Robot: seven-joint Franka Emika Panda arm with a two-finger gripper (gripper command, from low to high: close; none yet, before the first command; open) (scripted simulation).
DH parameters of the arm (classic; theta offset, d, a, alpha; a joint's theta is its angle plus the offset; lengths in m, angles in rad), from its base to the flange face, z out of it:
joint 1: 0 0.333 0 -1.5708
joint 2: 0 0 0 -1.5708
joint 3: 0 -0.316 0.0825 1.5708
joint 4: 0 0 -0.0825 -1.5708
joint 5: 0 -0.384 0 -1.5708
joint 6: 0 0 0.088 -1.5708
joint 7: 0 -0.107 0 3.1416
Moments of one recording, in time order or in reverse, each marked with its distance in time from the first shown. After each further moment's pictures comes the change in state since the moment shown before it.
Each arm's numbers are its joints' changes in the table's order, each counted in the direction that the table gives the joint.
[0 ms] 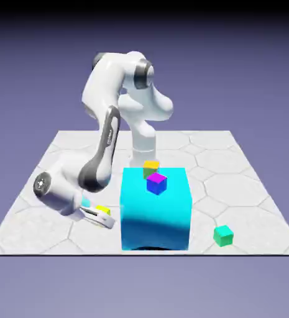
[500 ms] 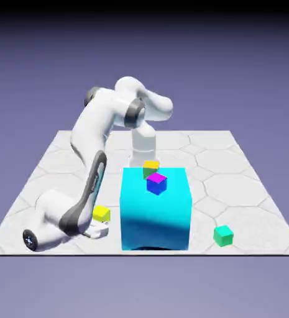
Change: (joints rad) arm -0.016 0.421 0.096 -0.430 0.085 -0.652 0.088
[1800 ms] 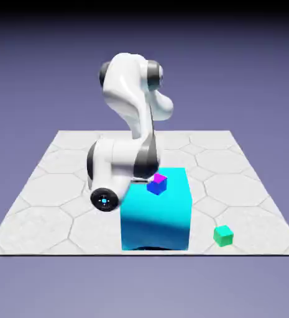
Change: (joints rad) arm 0.068 -0.445 -0.469 0.136 0.329 -0.299 -0.097
